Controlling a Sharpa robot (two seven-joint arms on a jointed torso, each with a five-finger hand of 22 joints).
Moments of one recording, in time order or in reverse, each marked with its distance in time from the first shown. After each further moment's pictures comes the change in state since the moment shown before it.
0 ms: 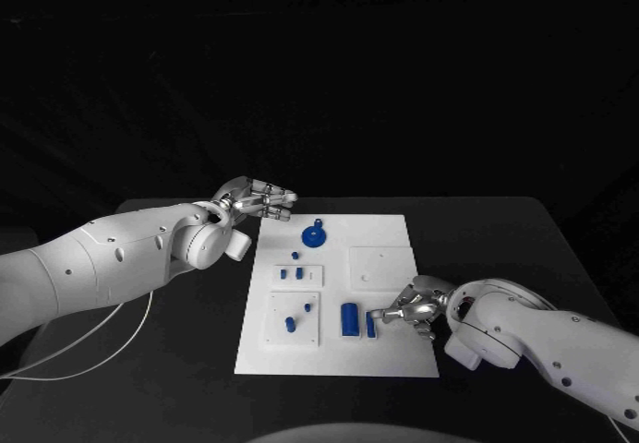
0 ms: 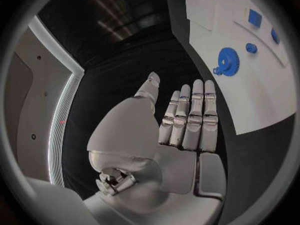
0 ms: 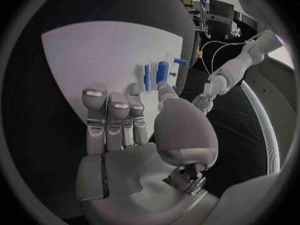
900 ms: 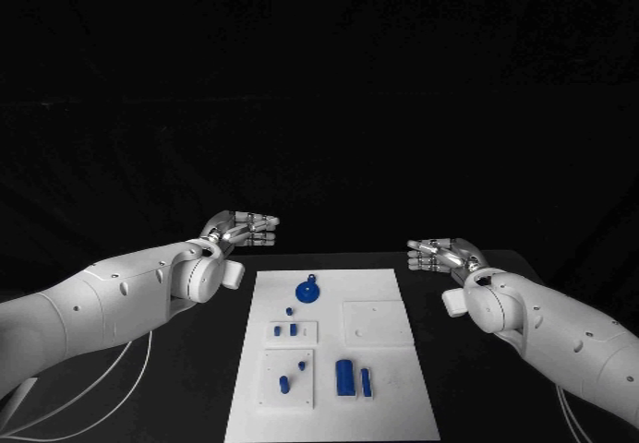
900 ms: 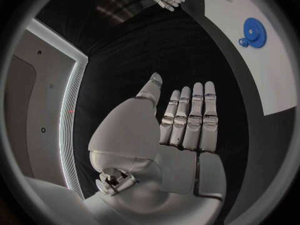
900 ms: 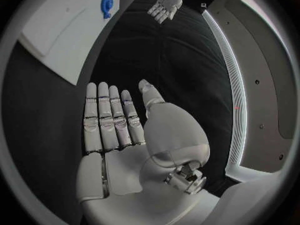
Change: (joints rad) left arm 0.026 0.072 0.003 -0.144 0.147 -0.064 0.062; left_hand 0.012 0.025 0.006 -0.017 0.000 0.015 -0.011 0.000 0.000 -0.058 0.004 0.000 0.000 -0.066 0.016 0.000 -0.012 0.000 -0.018 0.018 0.000 -0.001; right arm 0.127 0.229 0.134 -0.649 0.520 -0.145 0.666; right_hand 0.093 0.173 0.054 -0.272 0.070 -0.144 0.067 0.009 -0.060 -0.215 0.157 -0.958 -1.099 -0.362 0.207 -0.859 -0.817 0.019 -0.487 0.236 -0.649 -0.842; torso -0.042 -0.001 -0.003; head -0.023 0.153
